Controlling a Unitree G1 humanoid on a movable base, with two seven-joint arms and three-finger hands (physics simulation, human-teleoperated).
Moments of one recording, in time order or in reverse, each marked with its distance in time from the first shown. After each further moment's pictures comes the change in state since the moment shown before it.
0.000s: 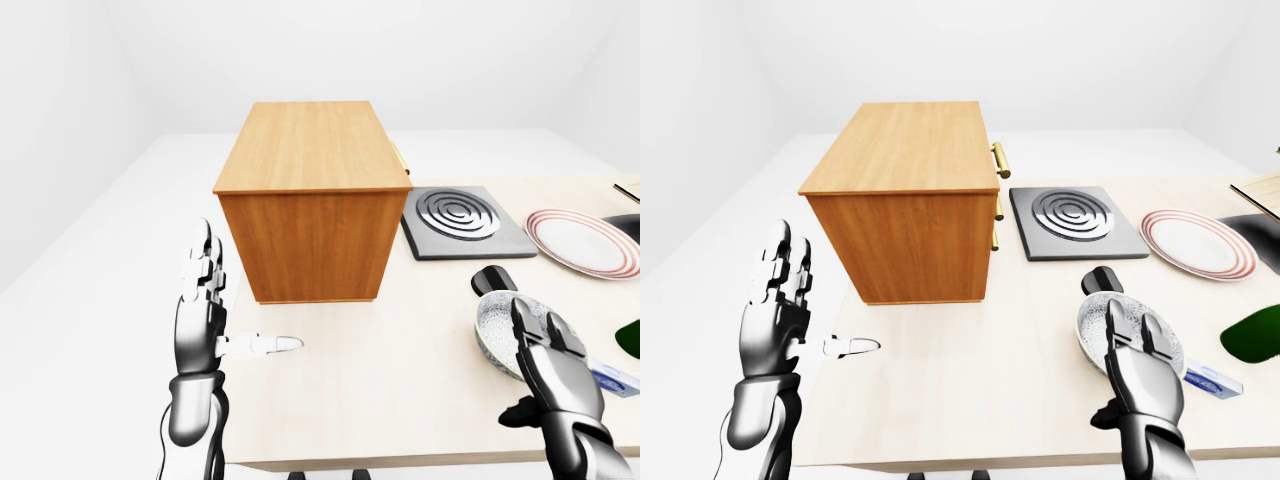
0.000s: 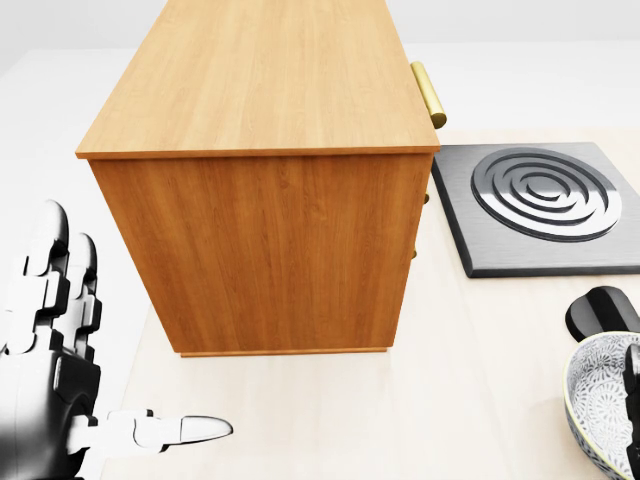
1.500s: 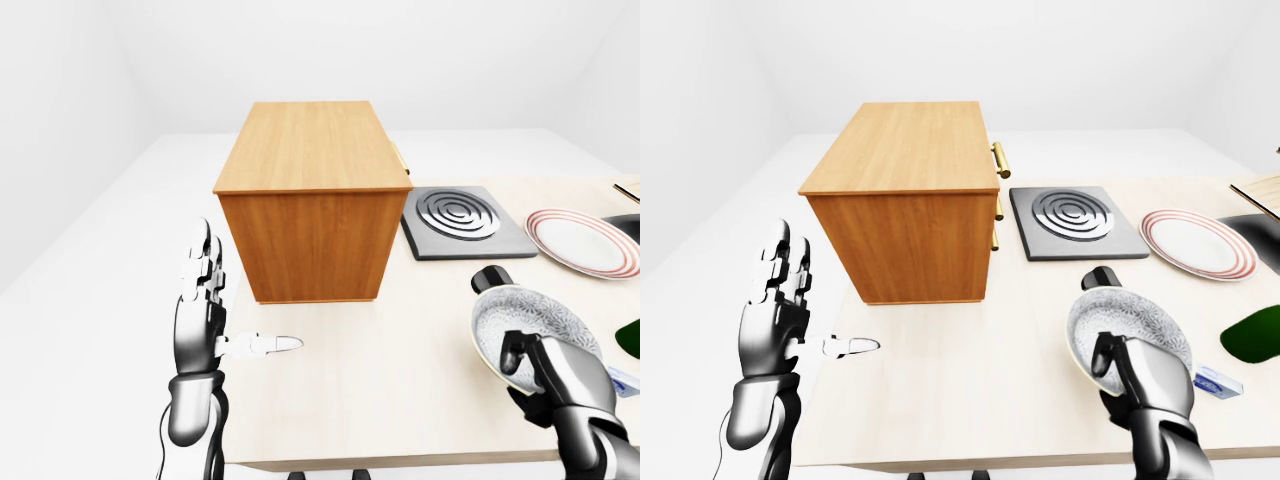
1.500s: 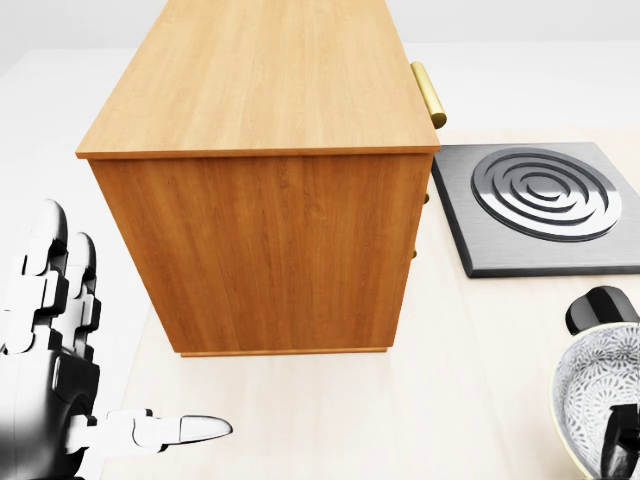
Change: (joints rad) left arm -0.001 0.000 0.002 -0.002 -0.002 0.000 -0.001; right arm -0.011 -0.052 -0.006 -0.008 0.101 0.000 0.009
